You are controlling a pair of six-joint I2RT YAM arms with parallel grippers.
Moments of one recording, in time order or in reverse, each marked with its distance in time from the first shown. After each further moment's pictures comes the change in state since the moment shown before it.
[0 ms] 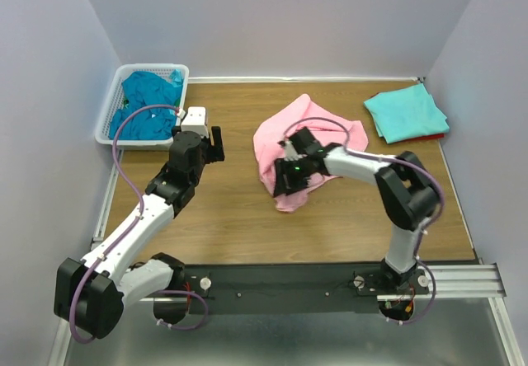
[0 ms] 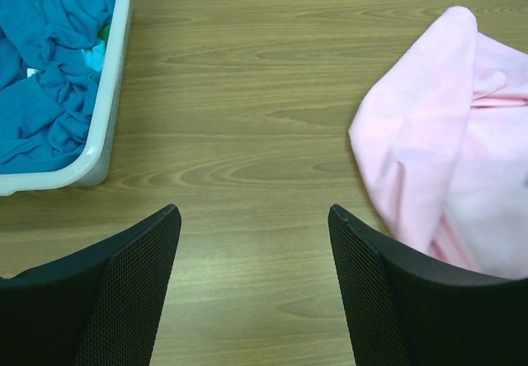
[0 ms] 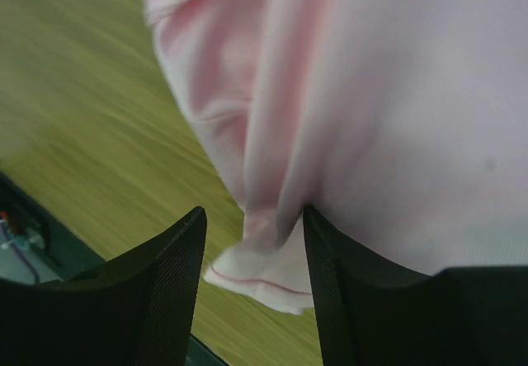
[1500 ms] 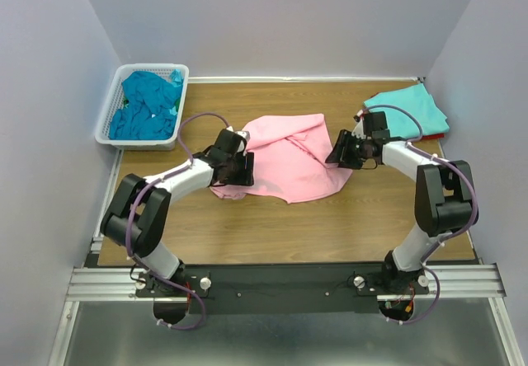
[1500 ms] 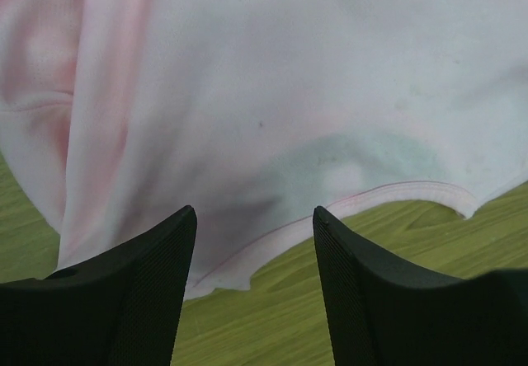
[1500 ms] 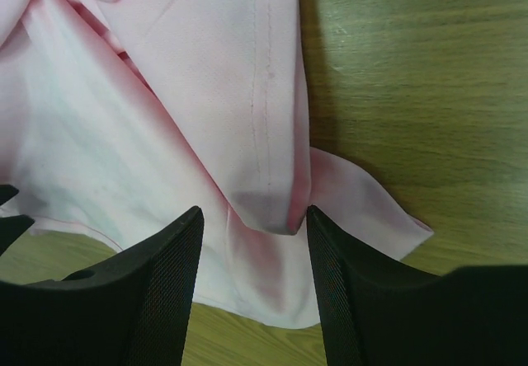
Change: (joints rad) left arm -0.060 0.535 0.150 -0.246 0.431 -0.185; right arm -0.443 -0.112 -0.078 0.095 0.020 0.016
